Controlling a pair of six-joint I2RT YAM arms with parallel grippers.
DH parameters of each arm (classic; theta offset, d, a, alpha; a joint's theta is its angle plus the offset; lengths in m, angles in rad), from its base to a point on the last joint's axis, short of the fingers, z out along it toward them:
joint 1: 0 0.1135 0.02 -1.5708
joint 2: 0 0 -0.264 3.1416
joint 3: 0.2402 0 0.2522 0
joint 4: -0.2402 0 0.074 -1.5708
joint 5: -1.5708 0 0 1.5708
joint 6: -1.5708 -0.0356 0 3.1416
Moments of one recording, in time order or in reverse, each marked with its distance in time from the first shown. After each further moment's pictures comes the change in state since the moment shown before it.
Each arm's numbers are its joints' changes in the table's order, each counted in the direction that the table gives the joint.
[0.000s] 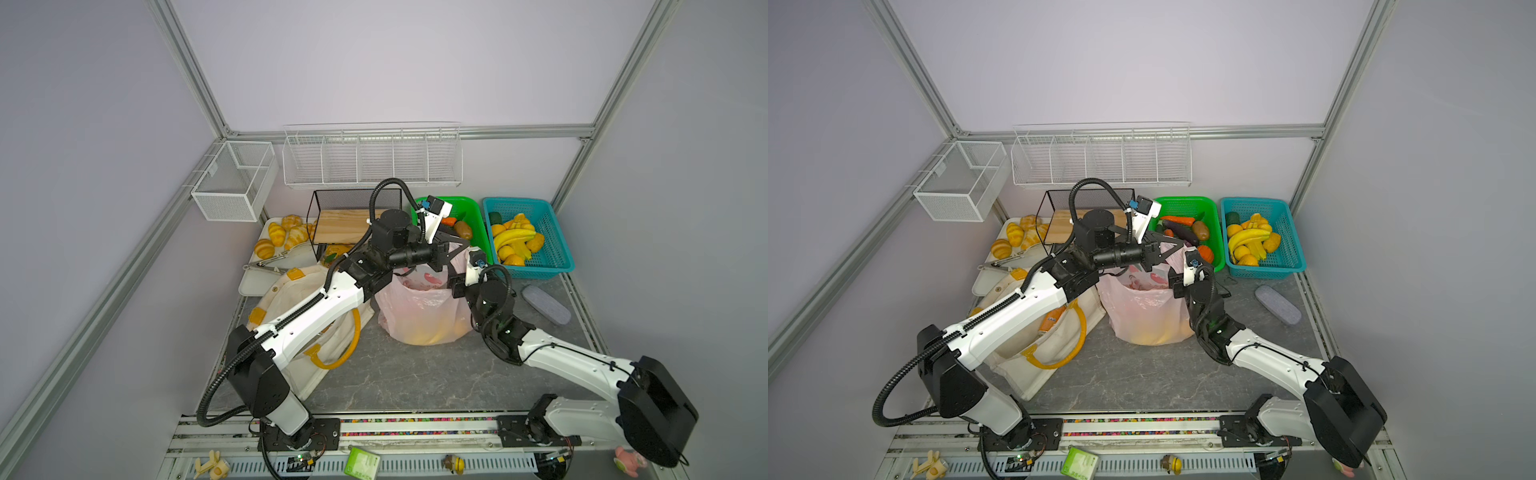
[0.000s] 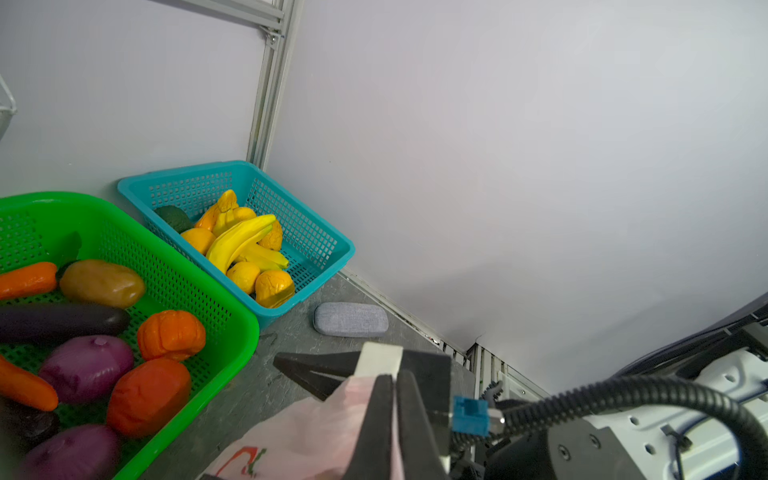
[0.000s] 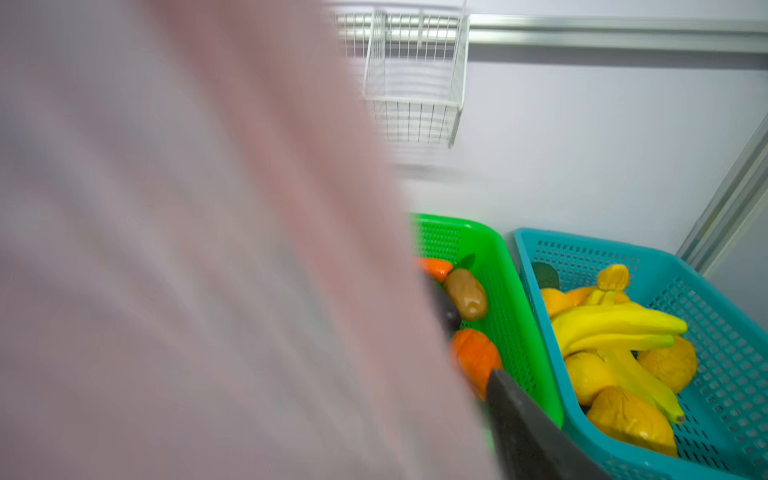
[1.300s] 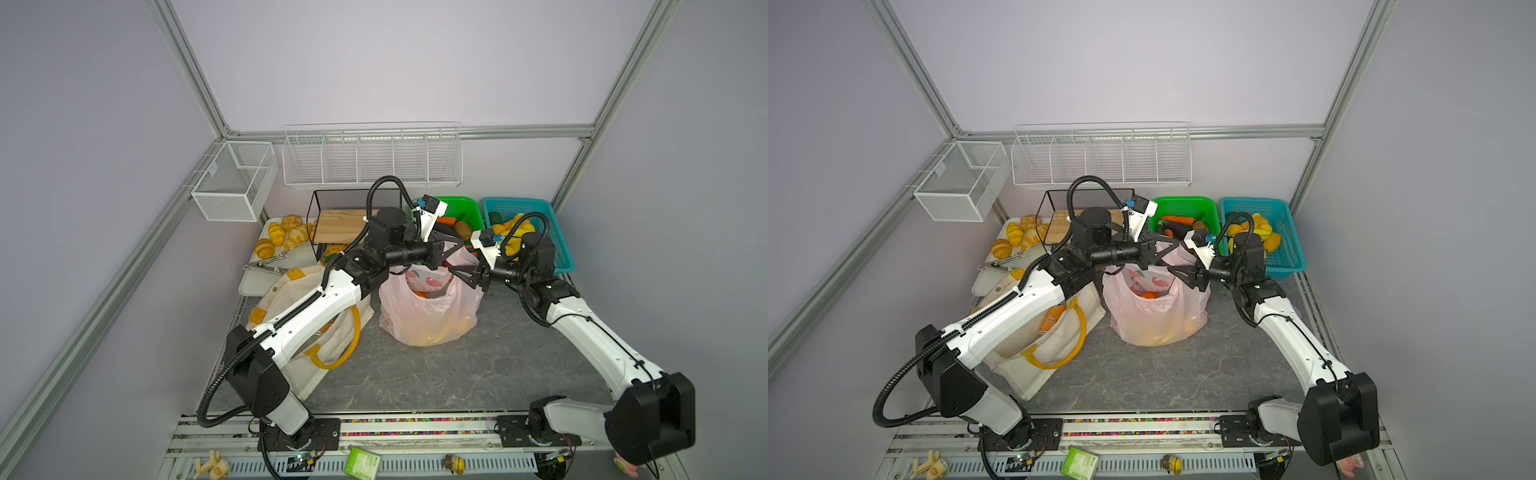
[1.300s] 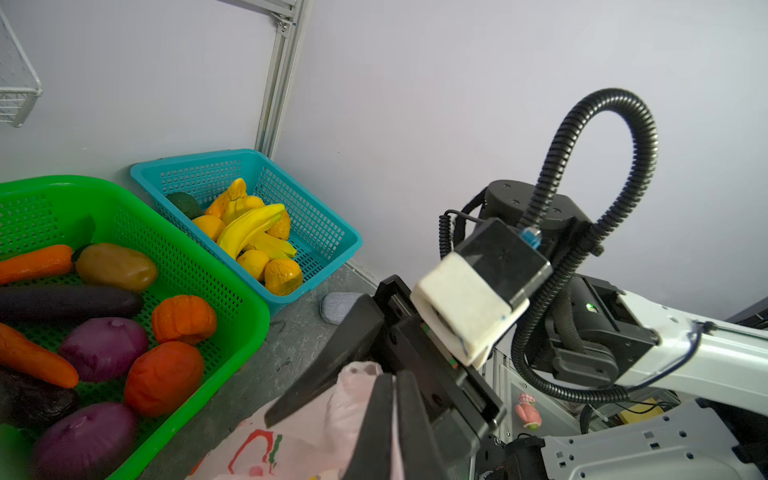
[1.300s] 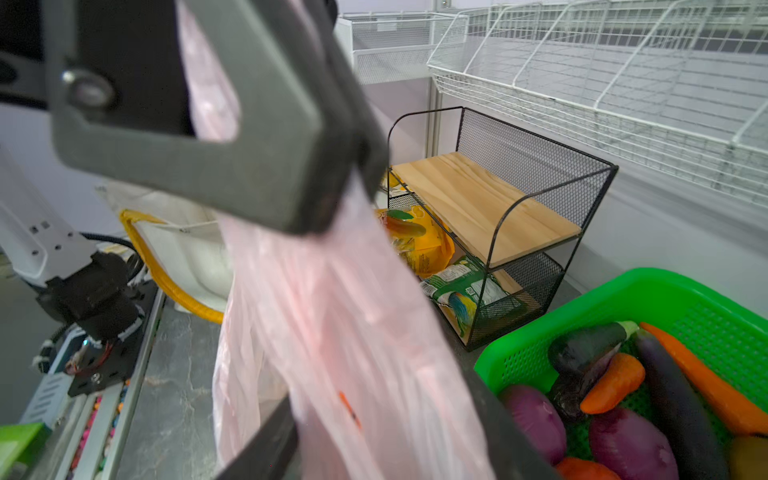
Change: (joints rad) left arm 0.029 0.000 0.003 -0.022 -0.027 -0.003; right arm -0.458 0.028 0.377 -0.555 1.455 0.240
